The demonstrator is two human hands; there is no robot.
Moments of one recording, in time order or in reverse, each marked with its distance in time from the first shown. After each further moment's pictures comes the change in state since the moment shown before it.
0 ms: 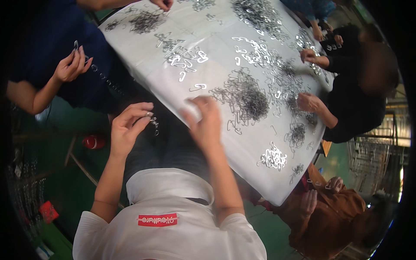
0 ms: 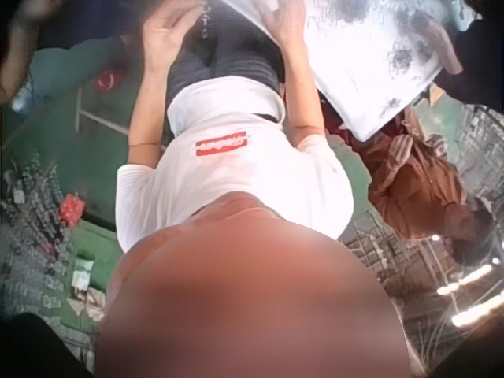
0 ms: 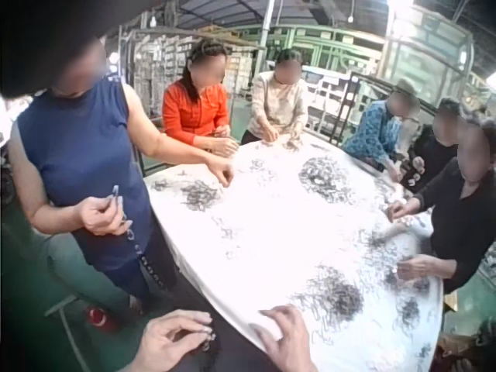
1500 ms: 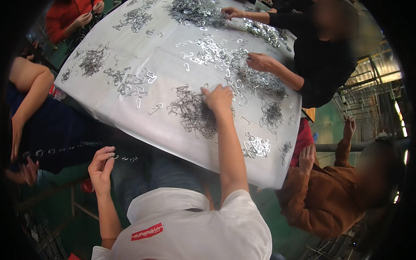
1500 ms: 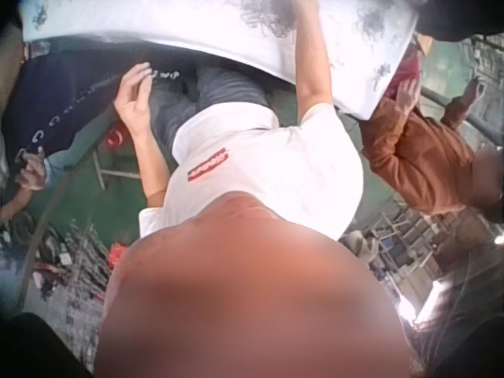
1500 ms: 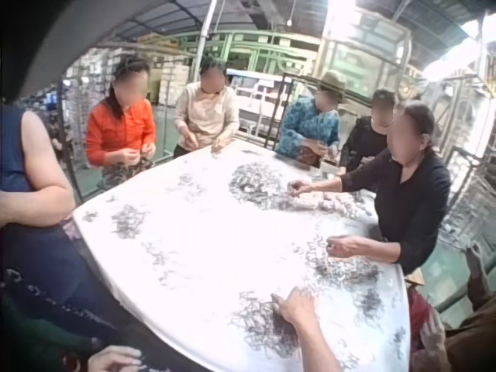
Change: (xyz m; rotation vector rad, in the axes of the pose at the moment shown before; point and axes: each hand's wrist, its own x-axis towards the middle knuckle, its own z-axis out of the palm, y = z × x) left_hand -0.003 -0.010 -0.017 0.149 0.009 -0.074; right_hand 0.070 0.161 -0.079 -0.569 -0.263 0.921
